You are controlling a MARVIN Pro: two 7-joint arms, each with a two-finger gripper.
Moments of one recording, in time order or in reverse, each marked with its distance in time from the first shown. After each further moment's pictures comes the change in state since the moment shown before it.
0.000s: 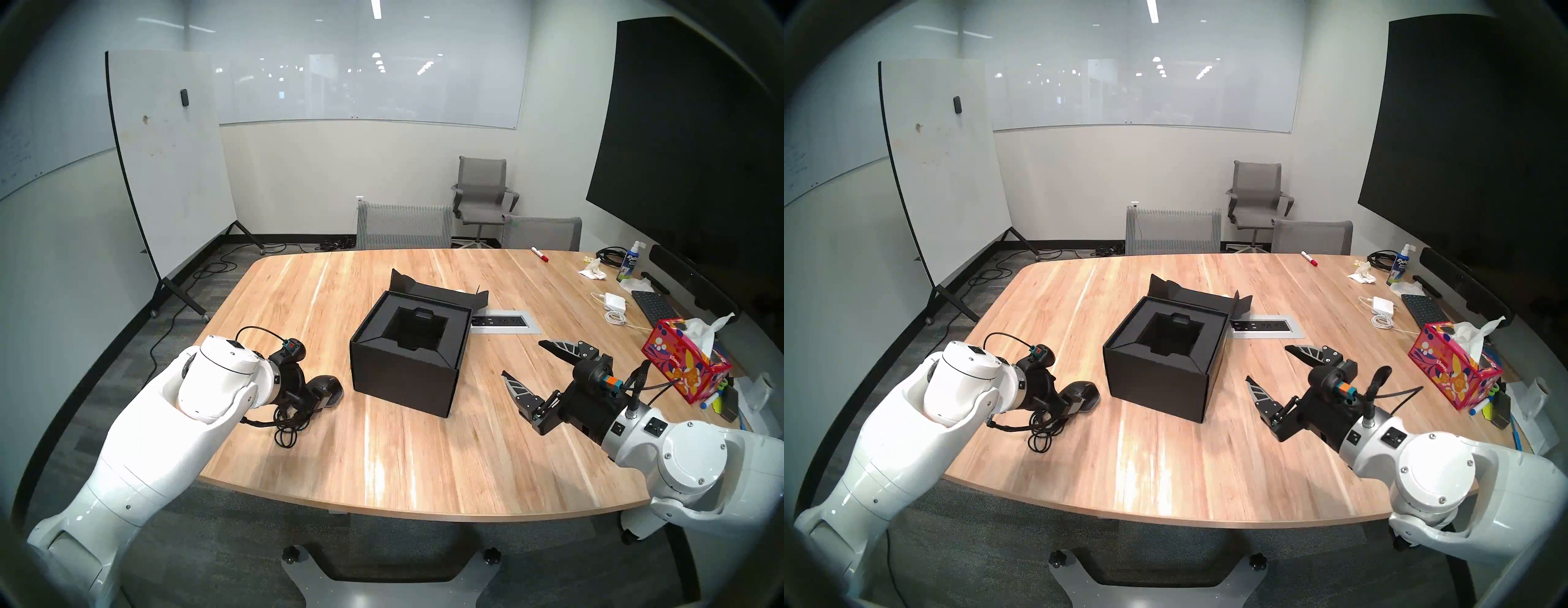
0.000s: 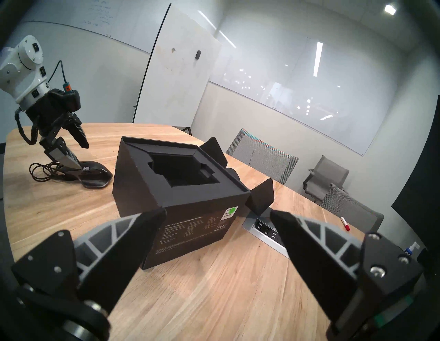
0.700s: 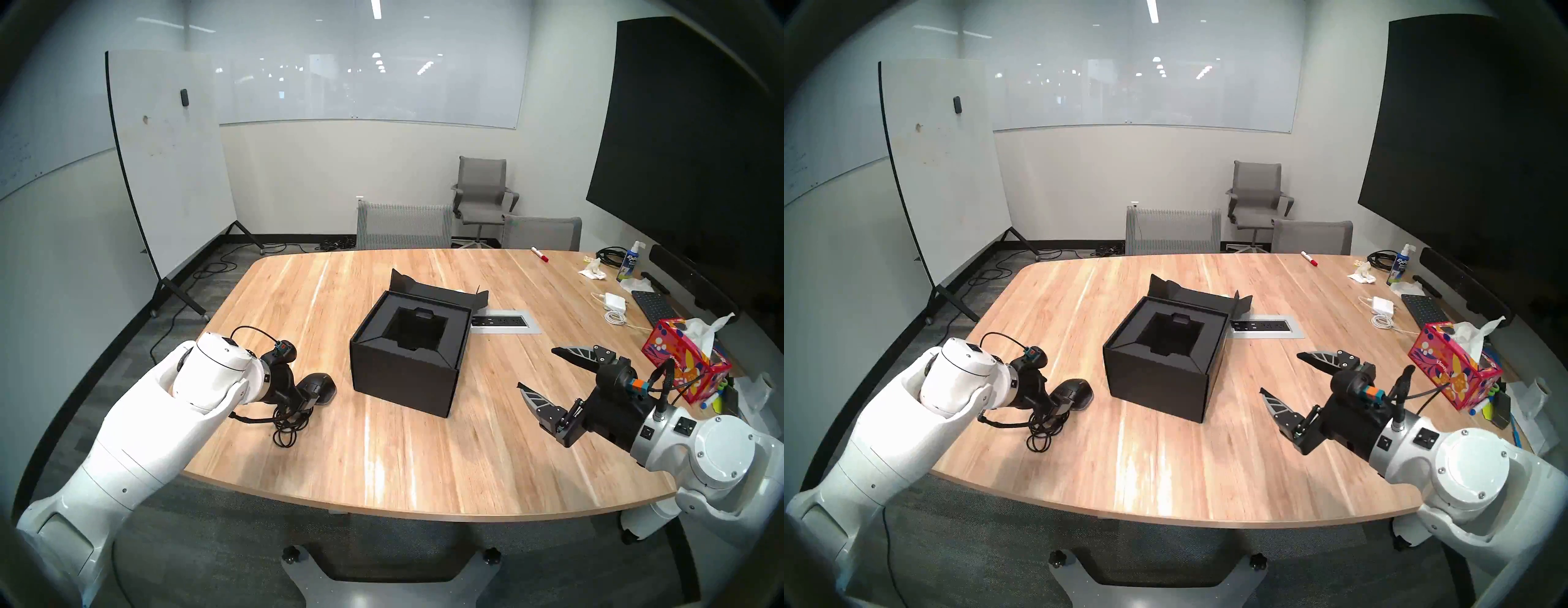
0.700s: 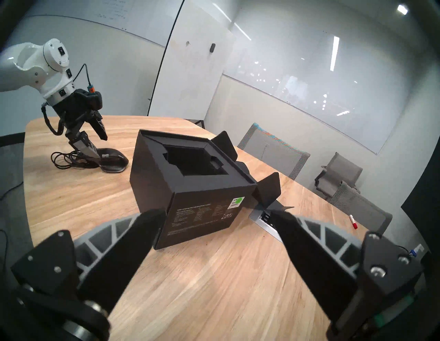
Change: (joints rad) left arm -0.038 0.065 0.038 0.084 0.040 -0.055 -0.085; right arm -0.154 -0.205 0.252 -0.048 -0.036 0.070 0.285
